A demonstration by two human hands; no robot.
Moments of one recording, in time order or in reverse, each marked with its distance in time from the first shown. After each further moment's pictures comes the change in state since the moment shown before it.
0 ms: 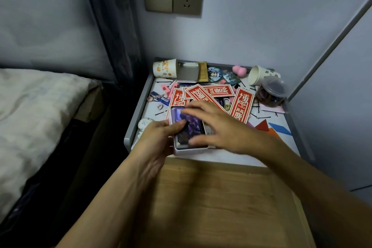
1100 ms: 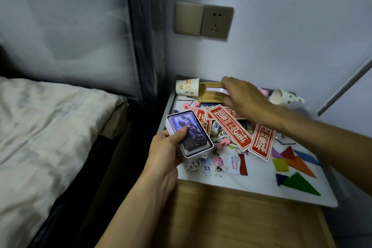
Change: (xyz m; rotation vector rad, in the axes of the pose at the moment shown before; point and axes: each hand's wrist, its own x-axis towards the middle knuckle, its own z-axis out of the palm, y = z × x) left_hand 0.014 0.025 -0.033 -0.196 0.186 0.111; right_hand 0.112 0.030 -0.055 -0.513 0.362 0.105
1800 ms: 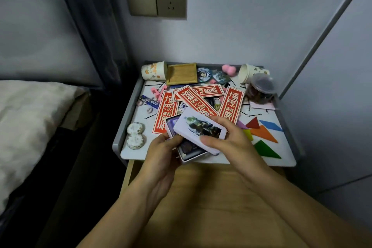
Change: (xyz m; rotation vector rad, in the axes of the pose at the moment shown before) left_hand -0.028 -0.072 0.046 0.024 -0.147 -0.058; right_hand -0.180 -0.028 0.019 1.344 -0.045 0.740
